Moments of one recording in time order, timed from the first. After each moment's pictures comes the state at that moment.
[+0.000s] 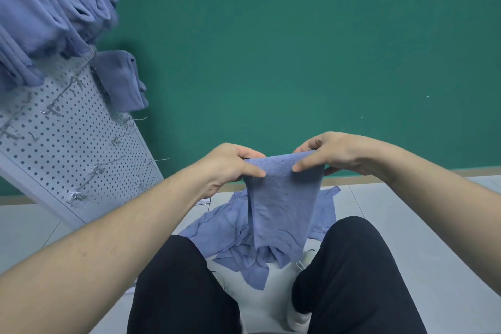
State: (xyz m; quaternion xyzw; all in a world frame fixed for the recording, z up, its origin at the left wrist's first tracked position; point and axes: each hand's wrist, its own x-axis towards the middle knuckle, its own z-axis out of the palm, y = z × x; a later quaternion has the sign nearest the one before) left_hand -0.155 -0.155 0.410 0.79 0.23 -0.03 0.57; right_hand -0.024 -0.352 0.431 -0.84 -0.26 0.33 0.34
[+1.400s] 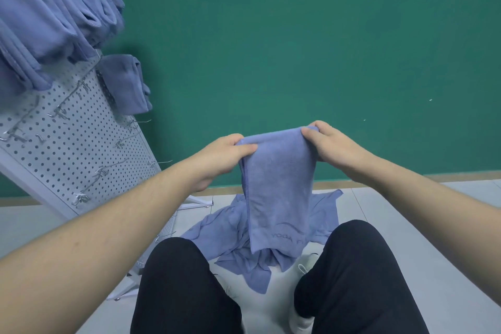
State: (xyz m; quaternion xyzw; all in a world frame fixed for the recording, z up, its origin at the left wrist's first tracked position) left_hand -0.151 -0.139 0.421 0.82 0.22 0.01 0.52; right_hand -0.025 -0.338 0.418 -0.84 -0.24 0.18 0.46
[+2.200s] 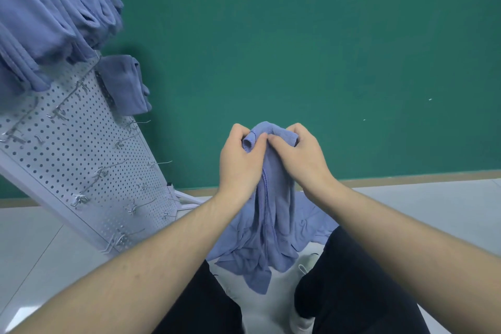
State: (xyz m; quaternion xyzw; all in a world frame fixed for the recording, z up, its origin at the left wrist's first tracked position) left_hand -0.143 -0.196 0.401 0.76 0.22 0.34 0.51; right_hand -0.078 -0.292 0.406 -0.76 -0.19 0.08 0.61
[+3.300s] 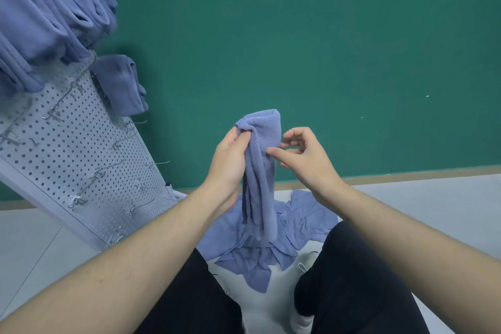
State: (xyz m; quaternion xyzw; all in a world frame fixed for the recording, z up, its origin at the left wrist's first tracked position) left_hand -0.154 -0.190 0.412 0.63 0.20 0.21 0.72; right_hand -0.068 -0.311 0.389 -0.70 -0.22 0.14 0.66
